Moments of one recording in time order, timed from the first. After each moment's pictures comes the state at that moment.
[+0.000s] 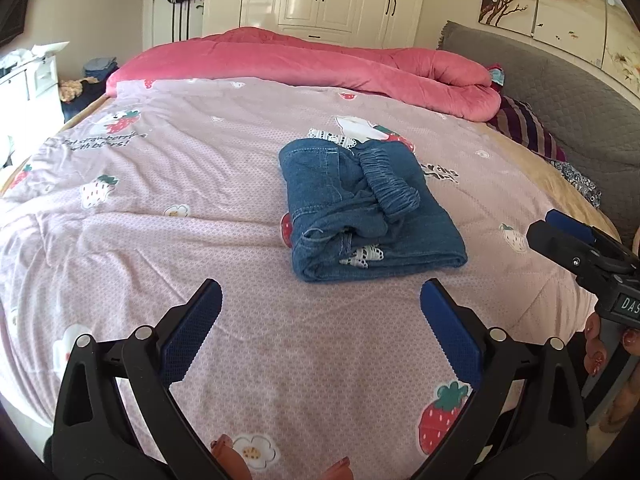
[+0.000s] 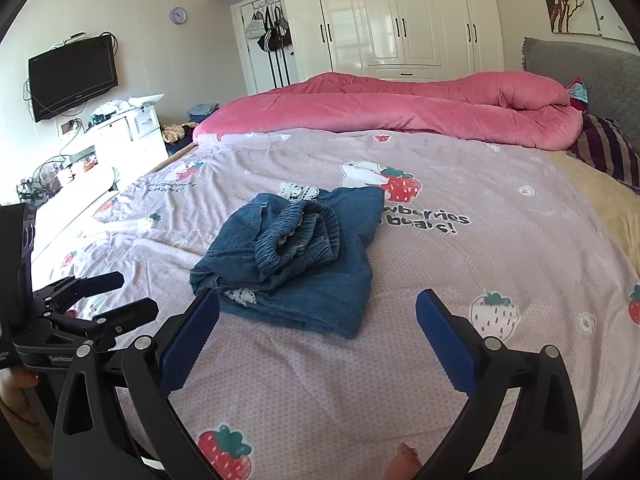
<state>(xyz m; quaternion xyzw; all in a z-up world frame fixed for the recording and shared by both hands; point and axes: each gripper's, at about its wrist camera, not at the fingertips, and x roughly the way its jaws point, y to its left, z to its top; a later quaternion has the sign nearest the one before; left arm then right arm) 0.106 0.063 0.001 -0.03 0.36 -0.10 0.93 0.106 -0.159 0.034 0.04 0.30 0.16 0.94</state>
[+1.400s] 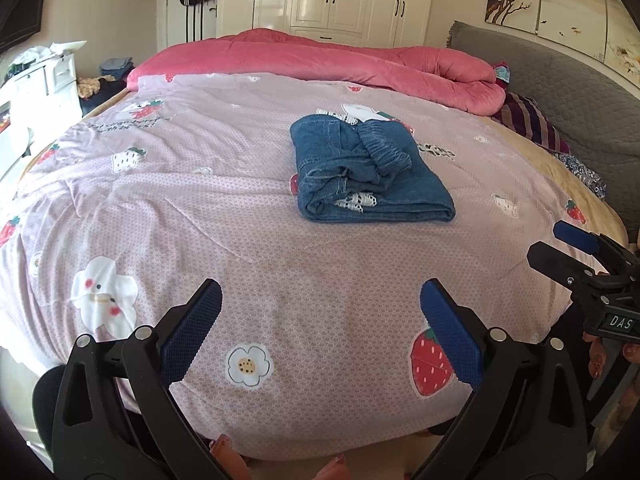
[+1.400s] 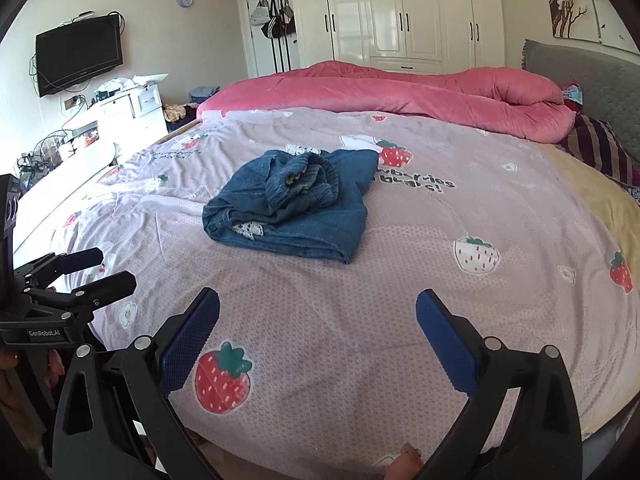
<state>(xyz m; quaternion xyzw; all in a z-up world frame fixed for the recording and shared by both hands) 0.040 0.058 -0.010 -0.02 0.36 -0.07 0.93 0.045 -0.165 0.006 0.01 0.32 0.15 0.93</state>
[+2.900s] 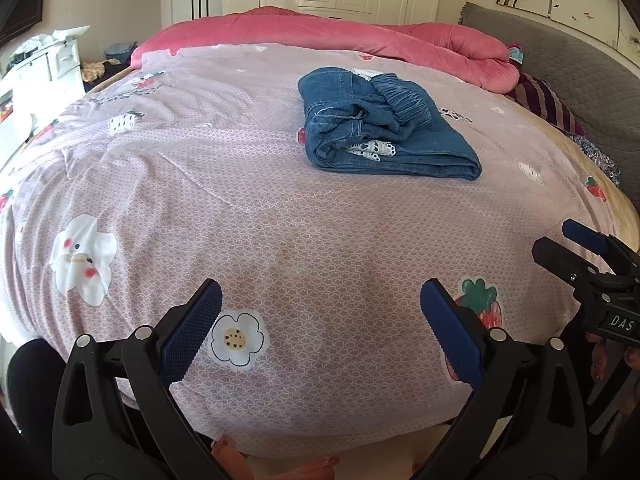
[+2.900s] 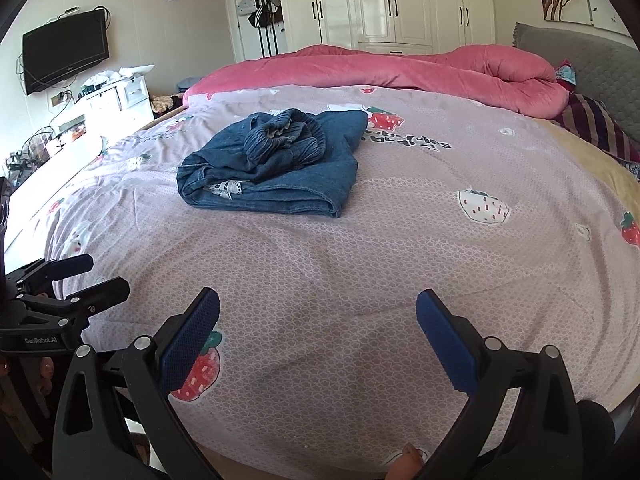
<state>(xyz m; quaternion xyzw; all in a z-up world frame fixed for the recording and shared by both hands) 0.044 0.054 -0.055 -0.02 0.39 -0.05 0.92 0.051 -0.163 -0.041 0.01 0.34 0.13 0.93</state>
